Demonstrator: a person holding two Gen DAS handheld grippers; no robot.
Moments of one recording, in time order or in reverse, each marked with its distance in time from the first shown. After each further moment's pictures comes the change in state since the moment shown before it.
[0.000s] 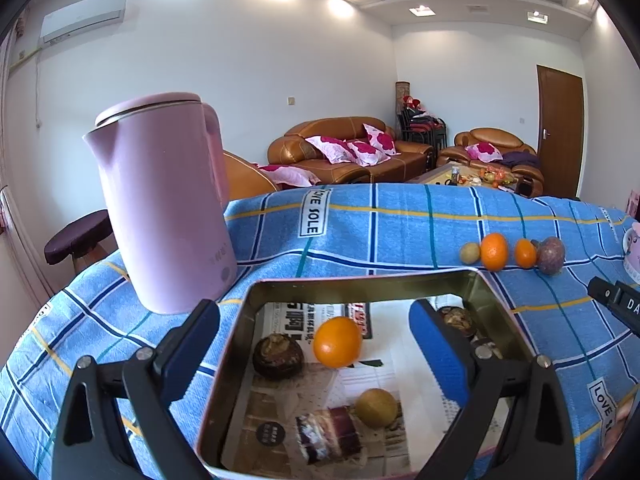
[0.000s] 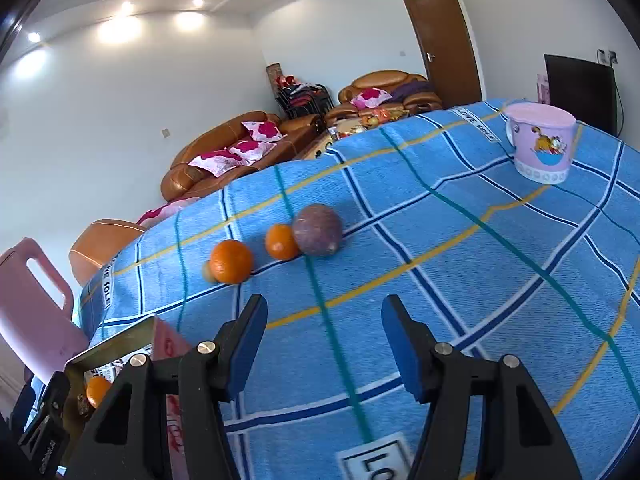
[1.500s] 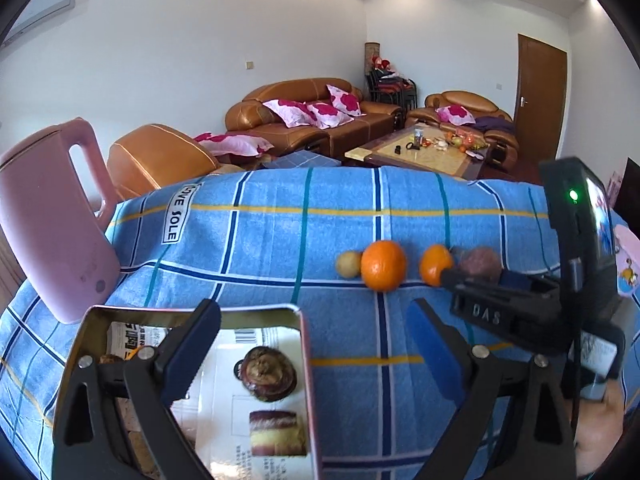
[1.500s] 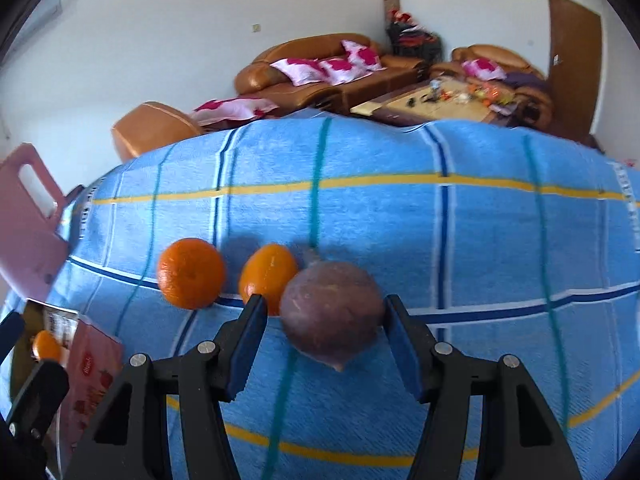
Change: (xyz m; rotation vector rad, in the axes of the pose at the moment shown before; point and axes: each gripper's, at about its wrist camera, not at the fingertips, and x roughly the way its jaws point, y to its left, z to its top) left arm 0.043 -0.138 0.047 0.029 0.167 -0.094; right arm 0.141 0.013 0.072 -0.385 0.298 0.245
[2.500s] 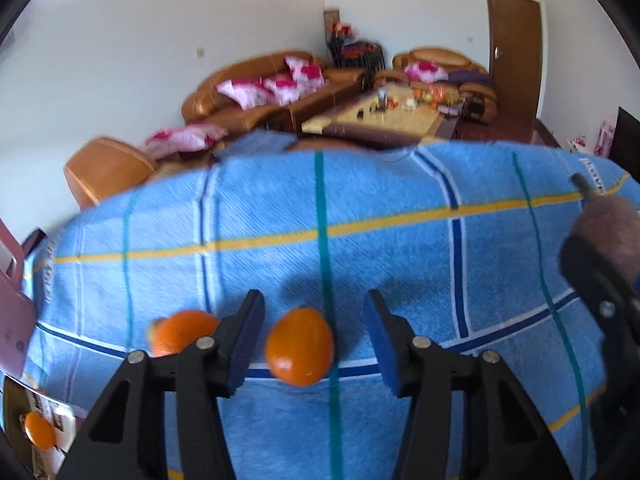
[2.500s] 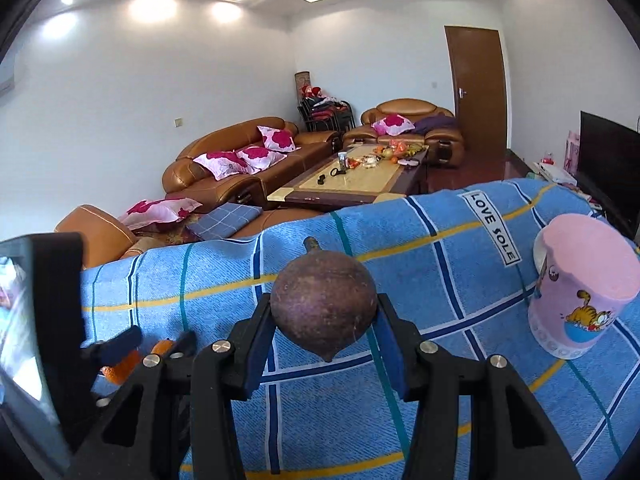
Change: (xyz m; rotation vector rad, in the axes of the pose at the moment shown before) left arm 0.106 -0.142 0.037 0.135 0.142 -0.035; right arm -0.073 -0.070 -0.001 0.207 -0.334 -0.259
